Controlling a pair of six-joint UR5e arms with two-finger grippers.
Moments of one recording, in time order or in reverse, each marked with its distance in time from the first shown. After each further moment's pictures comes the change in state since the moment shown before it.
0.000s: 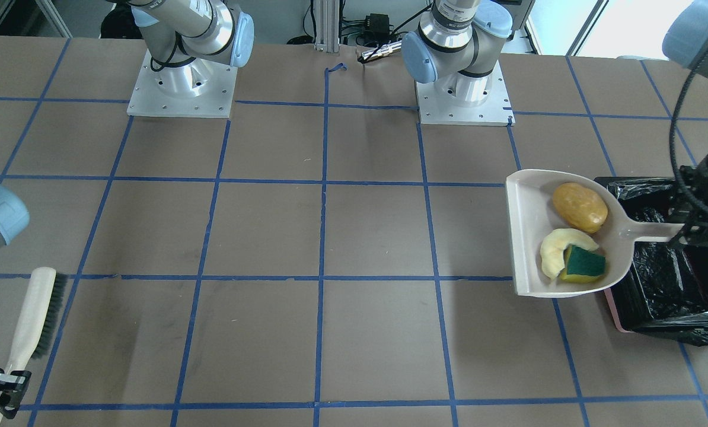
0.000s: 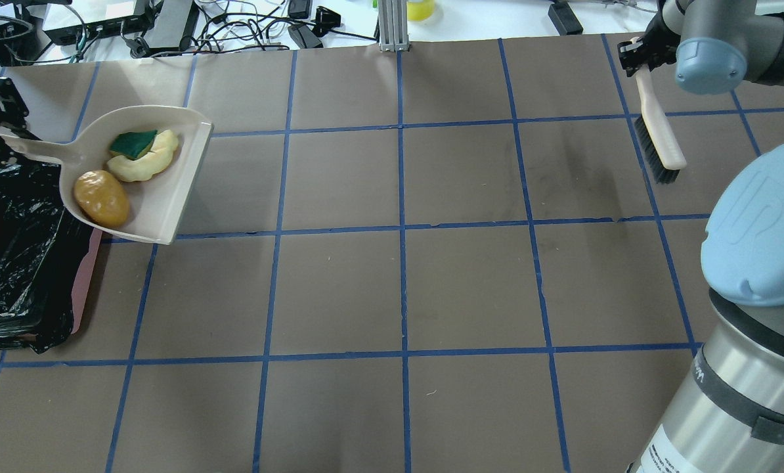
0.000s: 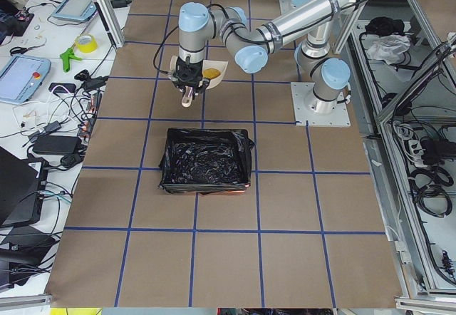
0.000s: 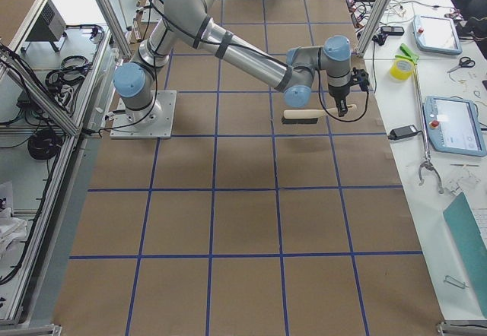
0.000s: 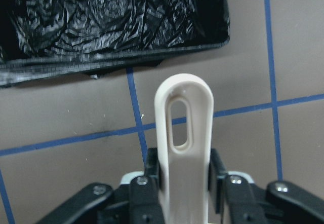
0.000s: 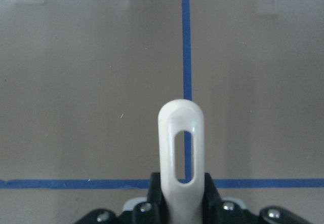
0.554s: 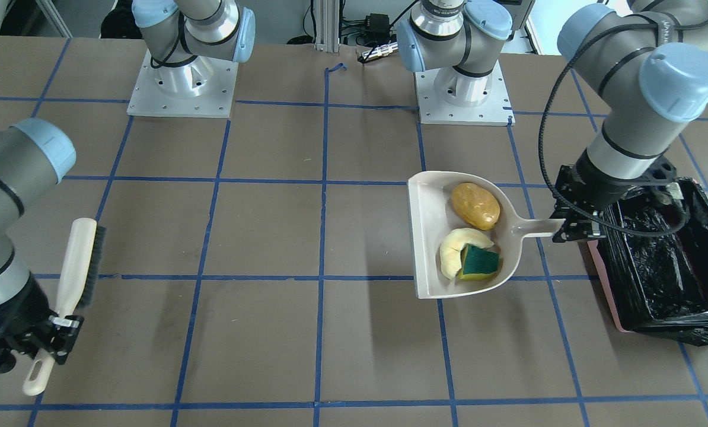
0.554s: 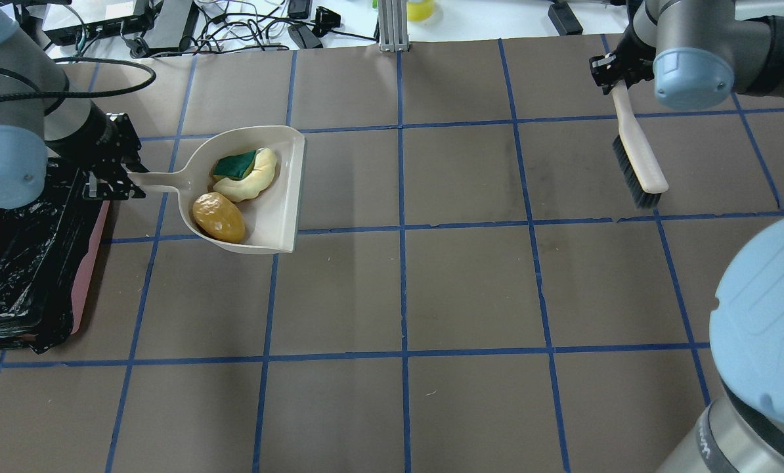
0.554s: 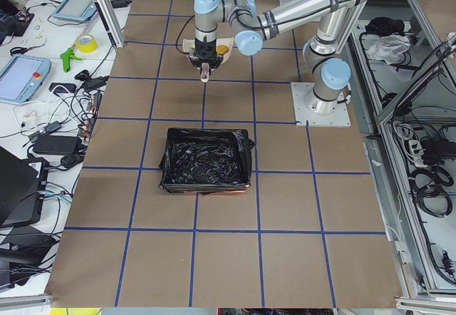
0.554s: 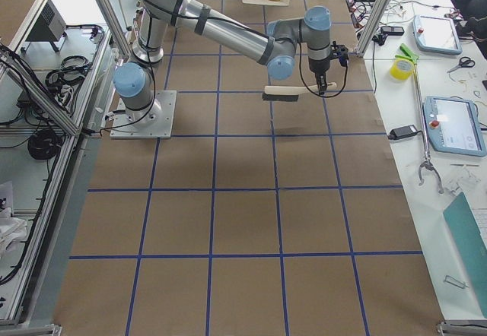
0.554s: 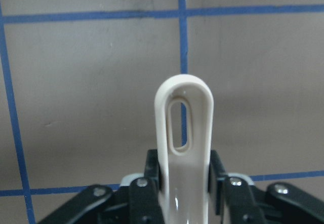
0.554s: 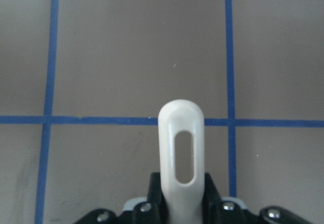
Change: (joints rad) left arm -0.240 0.062 -0.169 0.016 -0.002 -0.372; right arm 0.071 -0.160 0.131 0.073 -0.053 0.050
